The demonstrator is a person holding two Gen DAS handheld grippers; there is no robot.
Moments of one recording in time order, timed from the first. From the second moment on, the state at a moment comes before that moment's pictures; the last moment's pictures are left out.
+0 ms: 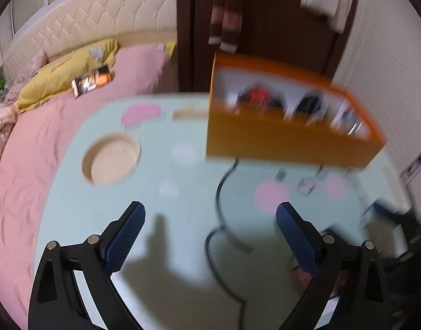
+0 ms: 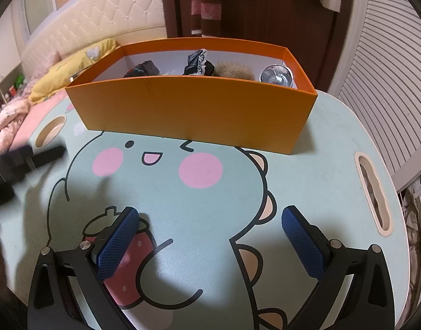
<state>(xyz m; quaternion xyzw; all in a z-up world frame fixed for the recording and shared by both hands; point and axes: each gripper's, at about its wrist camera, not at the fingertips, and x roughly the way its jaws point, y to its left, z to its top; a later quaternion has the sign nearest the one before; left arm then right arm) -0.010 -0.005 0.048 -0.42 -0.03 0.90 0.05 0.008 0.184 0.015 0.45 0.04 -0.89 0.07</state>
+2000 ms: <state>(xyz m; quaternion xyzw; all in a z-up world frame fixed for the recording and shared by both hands) -0.157 0.069 0.070 -0.54 0.12 0.83 0.07 0.010 0.179 0.007 0.44 0.04 -0.89 0.10</state>
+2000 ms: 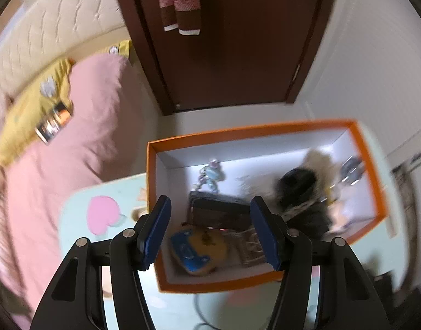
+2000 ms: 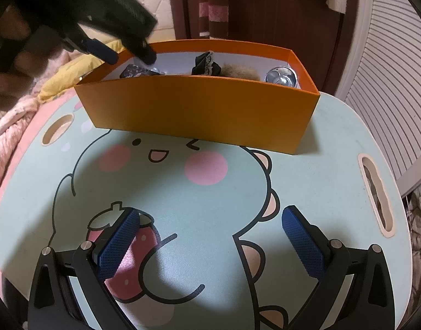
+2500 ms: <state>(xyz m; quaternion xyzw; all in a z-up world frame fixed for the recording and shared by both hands) -0.162 0.094 0.048 -0.55 0.18 0.81 0.08 0.012 0.173 0.006 0.44 0.03 -0.89 0.10</state>
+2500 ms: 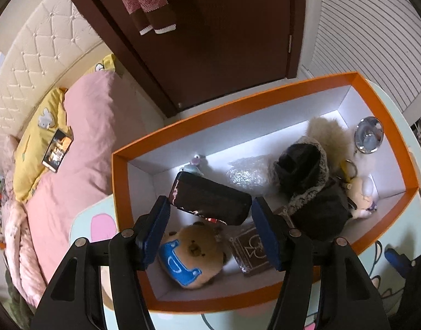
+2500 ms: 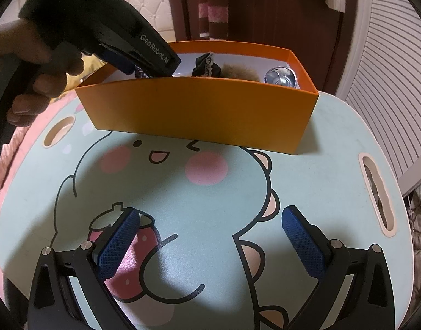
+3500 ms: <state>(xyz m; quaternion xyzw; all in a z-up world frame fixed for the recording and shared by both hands) -0.025 -0.016 0.114 -0.43 -0.05 0.89 0.12 0.010 0.184 0.006 0.44 0.04 -0.89 0.09</state>
